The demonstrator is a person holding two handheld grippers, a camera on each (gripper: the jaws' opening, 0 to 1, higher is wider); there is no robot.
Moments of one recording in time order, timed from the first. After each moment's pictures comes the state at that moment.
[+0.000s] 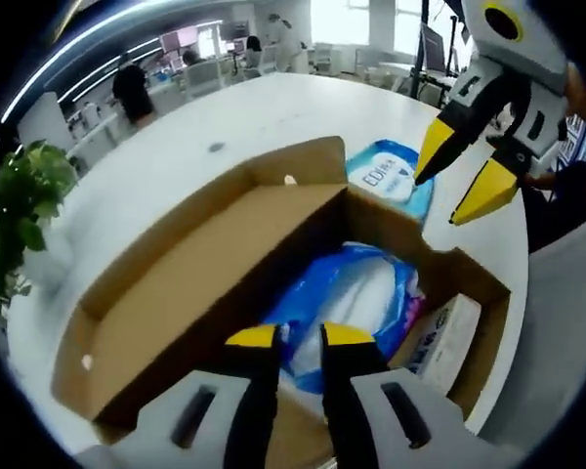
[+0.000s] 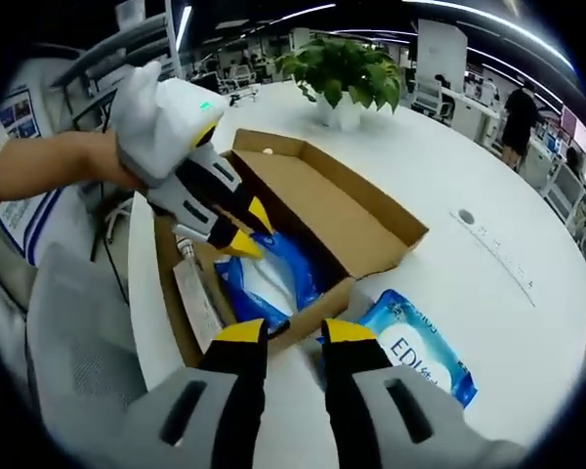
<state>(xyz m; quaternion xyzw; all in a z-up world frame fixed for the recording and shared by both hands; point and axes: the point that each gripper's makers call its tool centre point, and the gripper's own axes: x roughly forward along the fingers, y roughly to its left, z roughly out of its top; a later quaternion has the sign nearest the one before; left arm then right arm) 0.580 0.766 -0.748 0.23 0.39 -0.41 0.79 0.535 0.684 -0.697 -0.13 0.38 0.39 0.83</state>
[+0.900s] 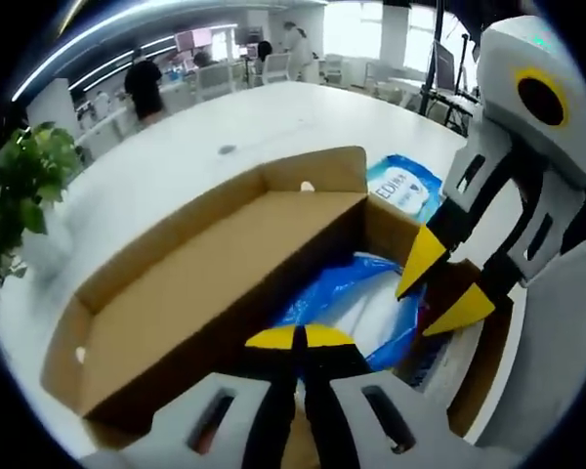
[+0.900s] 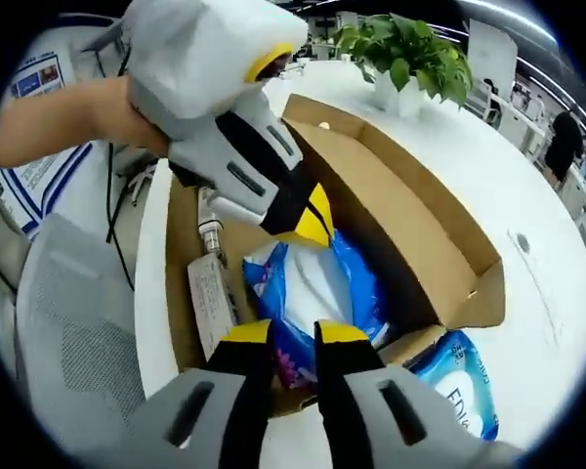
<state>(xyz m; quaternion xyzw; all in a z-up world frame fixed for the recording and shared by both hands) 0.587 0.768 -0.744 0.19 0.38 -0.42 0.81 0.530 0.741 -0.741 -0.19 0.41 0.45 0.77</state>
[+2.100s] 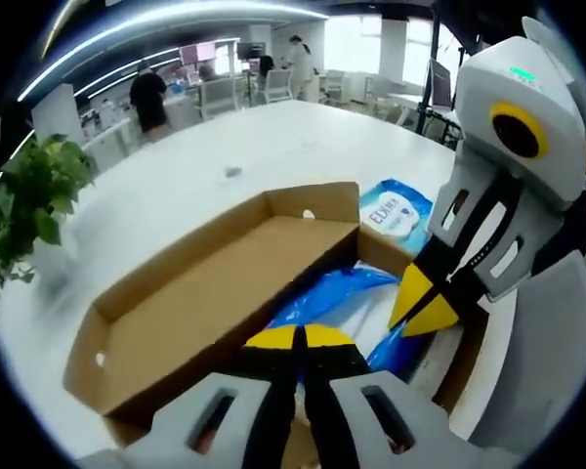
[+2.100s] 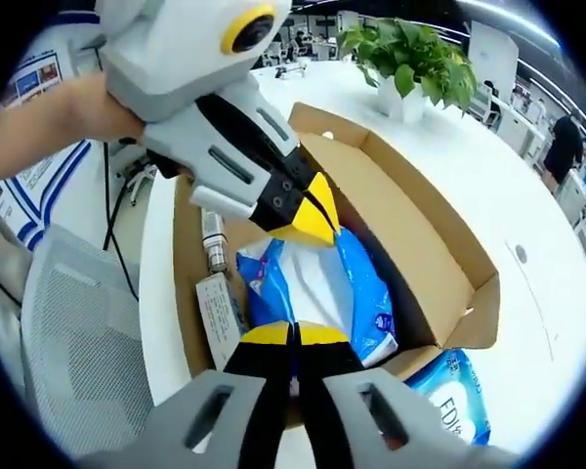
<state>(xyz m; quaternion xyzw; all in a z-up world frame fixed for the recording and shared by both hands) 0.587 0.773 -0.707 0.17 0.35 -0.42 0.82 0.531 0.752 -0.717 -0.19 0.40 0.45 0.77</state>
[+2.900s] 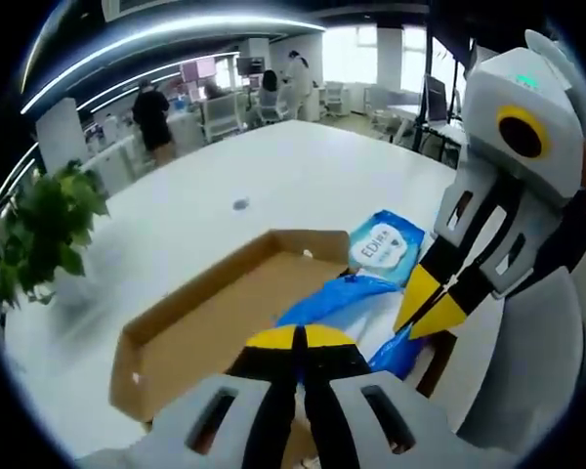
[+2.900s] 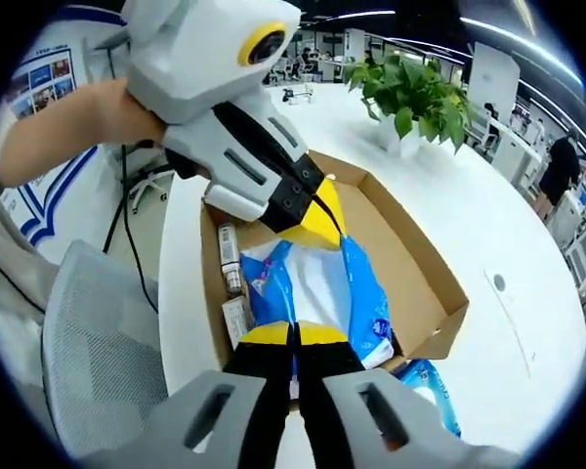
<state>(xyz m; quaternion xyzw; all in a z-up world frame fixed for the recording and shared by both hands) 0.585 0.769 -0.644 0.17 0.31 -0.42 0.83 0.525 0.749 -0.656 -0.19 0.36 0.46 0.79</state>
